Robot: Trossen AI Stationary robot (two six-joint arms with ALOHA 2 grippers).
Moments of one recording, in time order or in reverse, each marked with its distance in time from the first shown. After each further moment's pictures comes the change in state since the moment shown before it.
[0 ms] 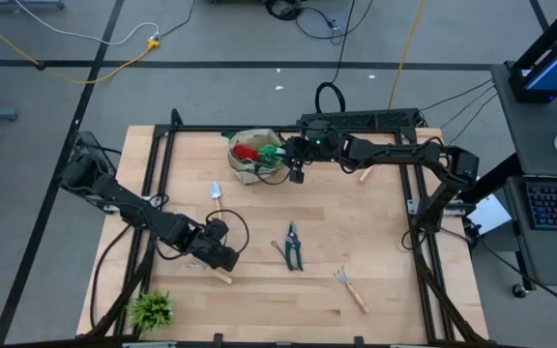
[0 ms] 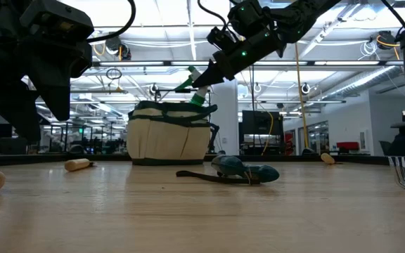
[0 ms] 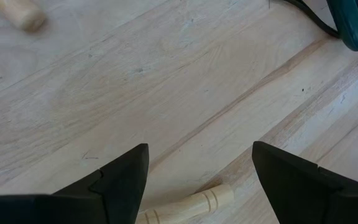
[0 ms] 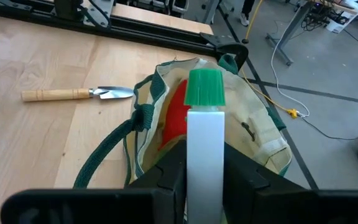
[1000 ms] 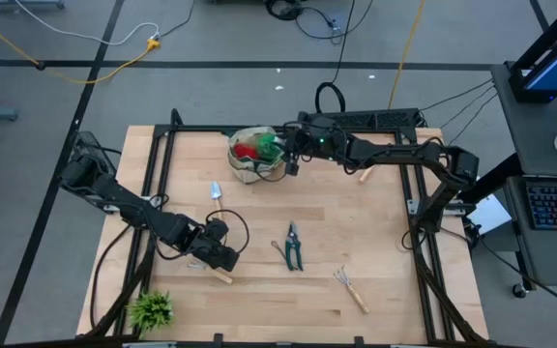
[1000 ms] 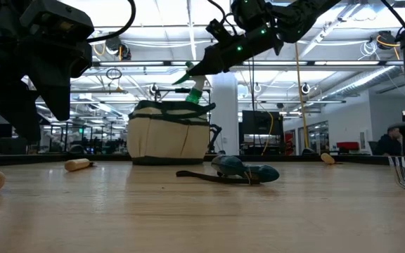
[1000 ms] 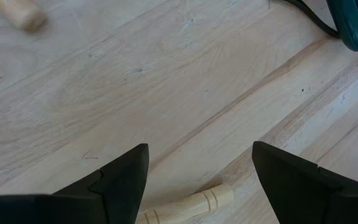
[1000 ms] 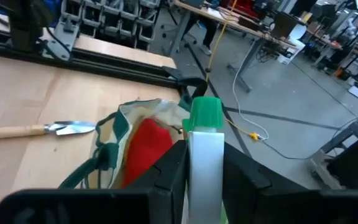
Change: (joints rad) left arm 0.000 0.000 0.000 0.000 0.000 0.000; right arm 0.002 0.000 -0.001 0.164 0.101 -0.034
